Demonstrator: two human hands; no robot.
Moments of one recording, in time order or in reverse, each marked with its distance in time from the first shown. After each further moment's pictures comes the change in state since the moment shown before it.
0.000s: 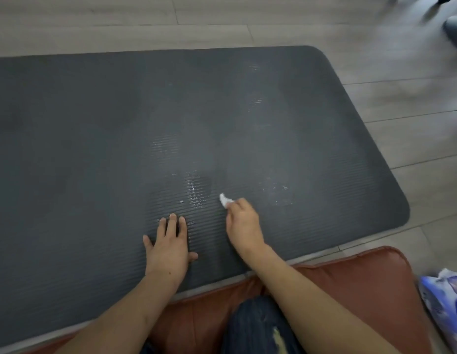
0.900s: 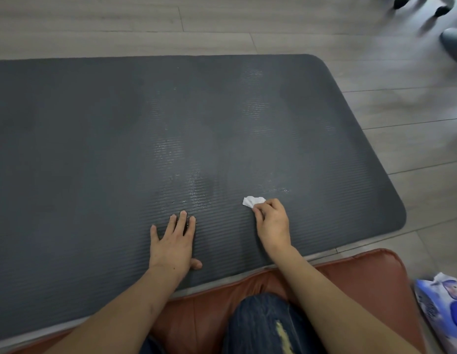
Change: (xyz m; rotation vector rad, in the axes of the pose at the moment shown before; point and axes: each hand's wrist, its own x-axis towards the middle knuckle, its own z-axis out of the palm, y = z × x) left_hand 0.000 0.001 -0.006 0.148 -0.029 0.083; right_hand -0.003 0.049 -0.040 0.026 0.062 0.164
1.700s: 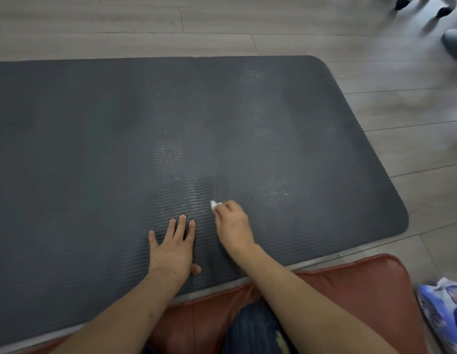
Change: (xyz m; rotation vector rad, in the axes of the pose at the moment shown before) left_hand 0.001 0.004 -0.002 0.004 -0.044 -0.019; right_hand -0.002 -0.066 0.056 -0.013 -0.080 -0.210
